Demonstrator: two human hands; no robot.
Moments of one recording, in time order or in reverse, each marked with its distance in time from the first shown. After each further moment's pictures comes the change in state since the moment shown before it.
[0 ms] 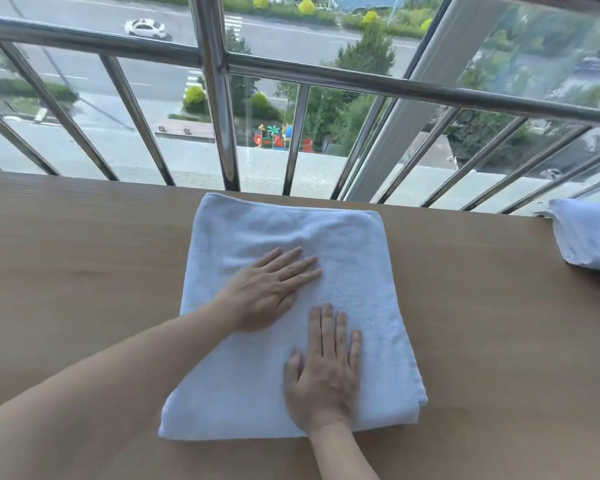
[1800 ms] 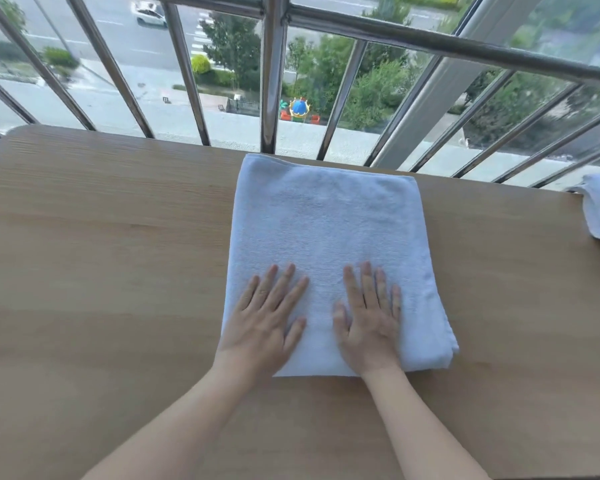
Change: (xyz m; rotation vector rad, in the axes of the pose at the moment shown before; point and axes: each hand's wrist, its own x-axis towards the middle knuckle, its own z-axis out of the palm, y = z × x) left_hand -0.131 0.074 0.032 -0.048 0.048 -0.451; right_hand 0.002 0.011 -0.005 -0.014 -0.048 -0.122
